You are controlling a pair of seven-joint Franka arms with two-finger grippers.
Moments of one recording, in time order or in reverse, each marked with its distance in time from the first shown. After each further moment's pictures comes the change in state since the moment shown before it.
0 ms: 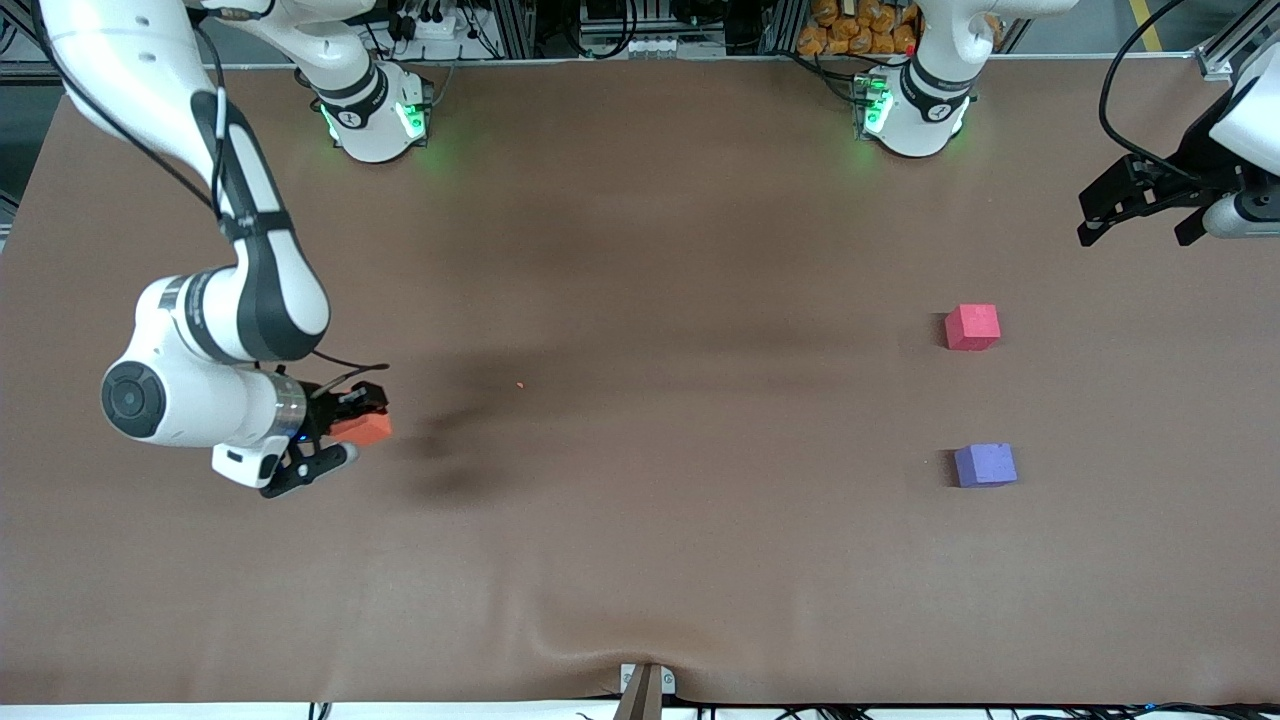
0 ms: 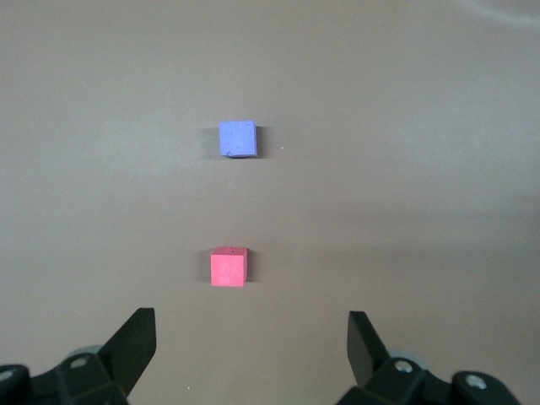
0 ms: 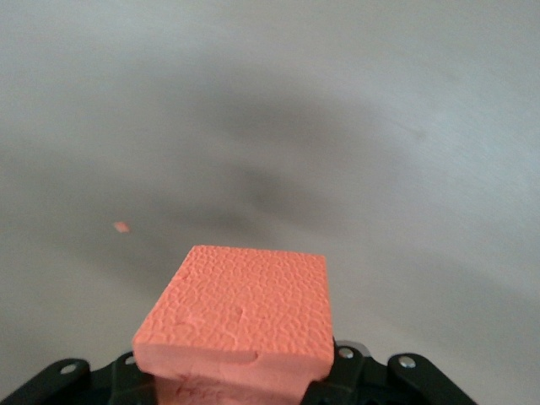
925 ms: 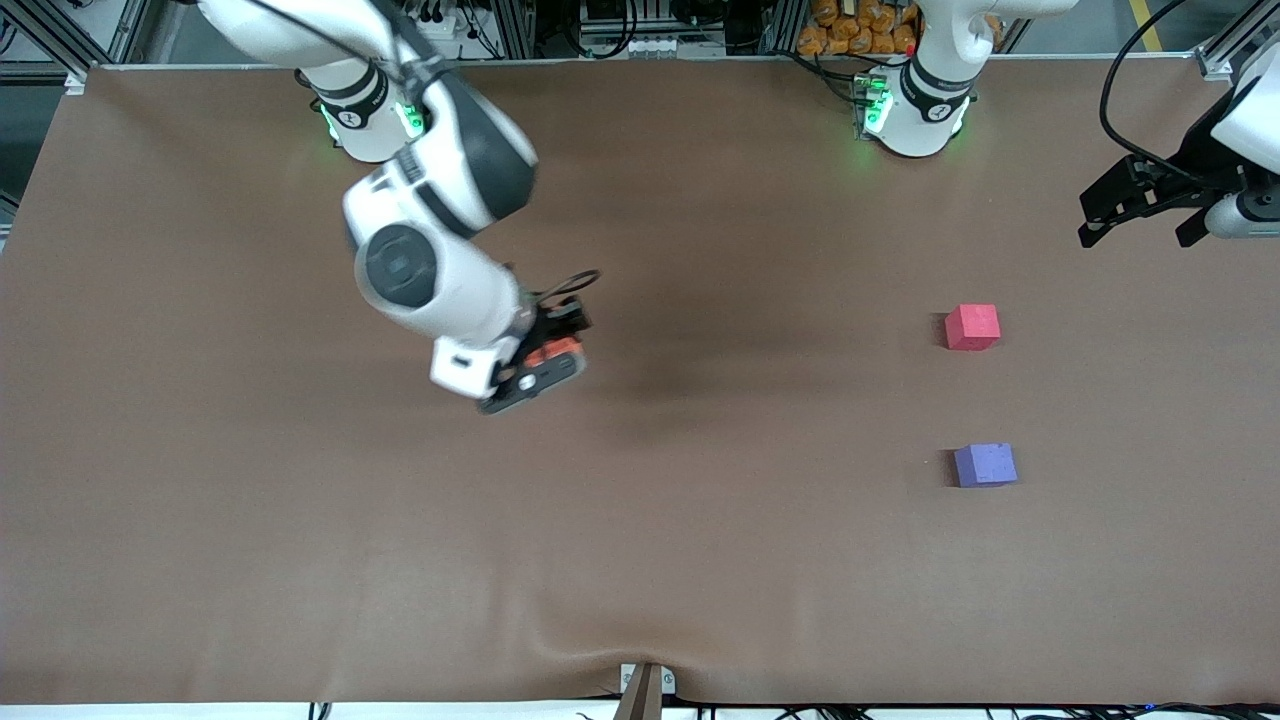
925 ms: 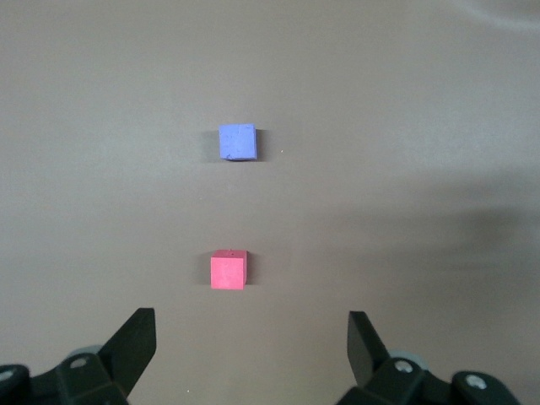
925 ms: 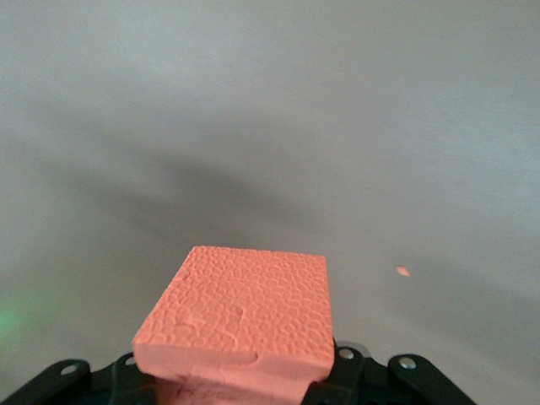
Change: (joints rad) left arm 0.000 0.000 0.000 0.000 0.000 0.007 0.000; right arm 0.349 0.000 0.106 0.145 0.007 0.048 0.548
